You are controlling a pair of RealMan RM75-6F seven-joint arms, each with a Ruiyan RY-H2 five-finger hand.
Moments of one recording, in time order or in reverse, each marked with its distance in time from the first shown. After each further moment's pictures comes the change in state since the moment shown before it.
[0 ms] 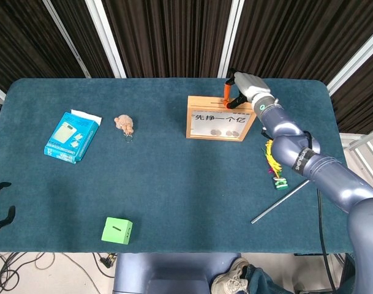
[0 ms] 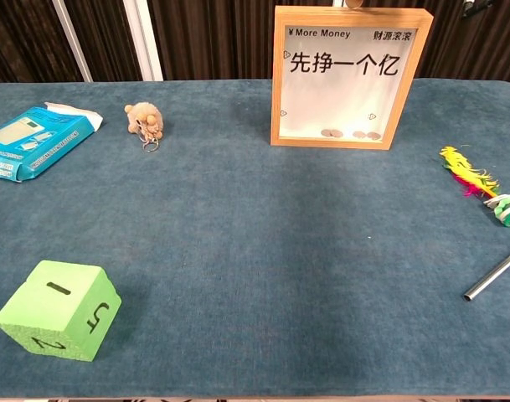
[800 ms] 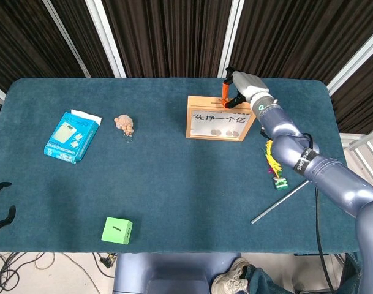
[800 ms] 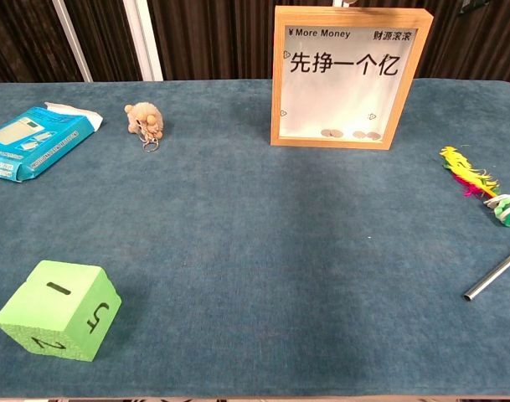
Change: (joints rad) left arm 0.001 -0.002 -0.002 0.001 0.004 0.002 -0.001; right arm -0.021 0.013 0.068 -0.037 0.078 0.021 -0.132
